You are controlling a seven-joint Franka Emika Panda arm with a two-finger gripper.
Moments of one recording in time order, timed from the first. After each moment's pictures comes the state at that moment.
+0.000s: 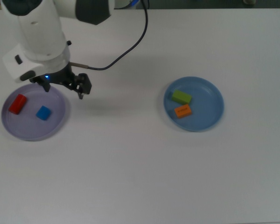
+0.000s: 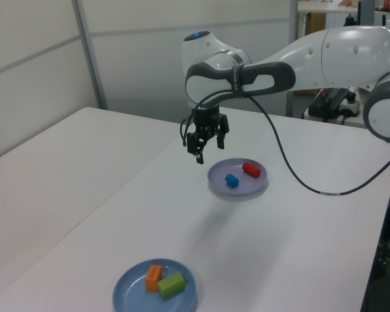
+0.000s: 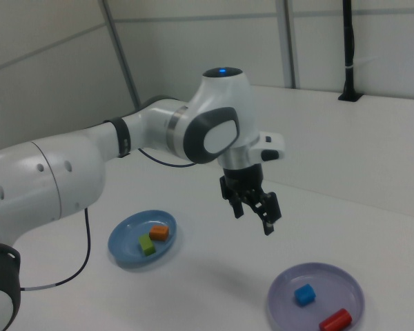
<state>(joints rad) -0.11 0.42 -0.04 -1.39 -0.04 1.80 0.07</state>
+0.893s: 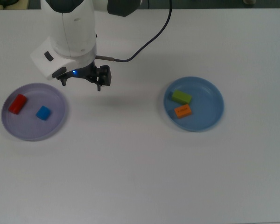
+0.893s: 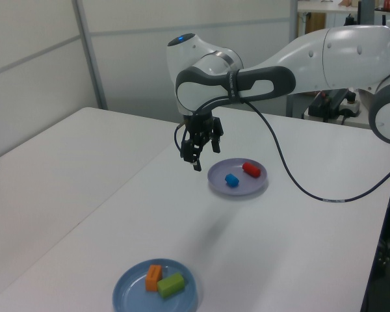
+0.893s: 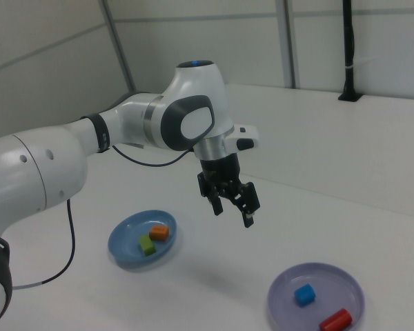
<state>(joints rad) -0.03 0.40 -0.04 -1.40 -0.09 1.73 0.07</state>
